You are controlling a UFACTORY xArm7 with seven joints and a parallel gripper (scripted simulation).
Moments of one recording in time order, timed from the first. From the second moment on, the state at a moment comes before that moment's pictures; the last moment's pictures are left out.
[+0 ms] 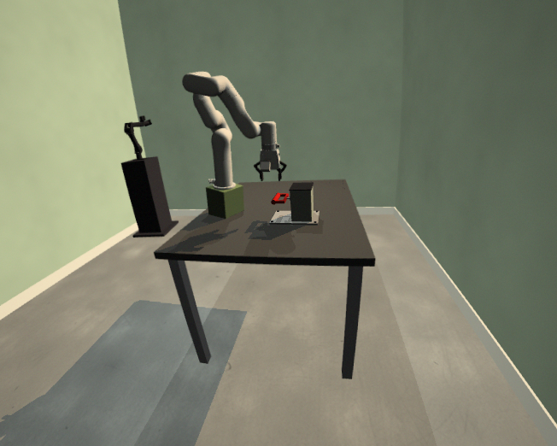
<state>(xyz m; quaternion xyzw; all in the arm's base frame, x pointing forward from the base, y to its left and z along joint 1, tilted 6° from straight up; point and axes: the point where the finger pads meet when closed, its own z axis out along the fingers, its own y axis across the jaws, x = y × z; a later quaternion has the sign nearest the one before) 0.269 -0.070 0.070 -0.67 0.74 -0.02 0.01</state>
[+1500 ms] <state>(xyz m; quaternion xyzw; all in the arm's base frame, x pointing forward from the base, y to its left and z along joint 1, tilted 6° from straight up) 0.291 -0.114 0.067 -0.65 0.76 -0.05 0.01</state>
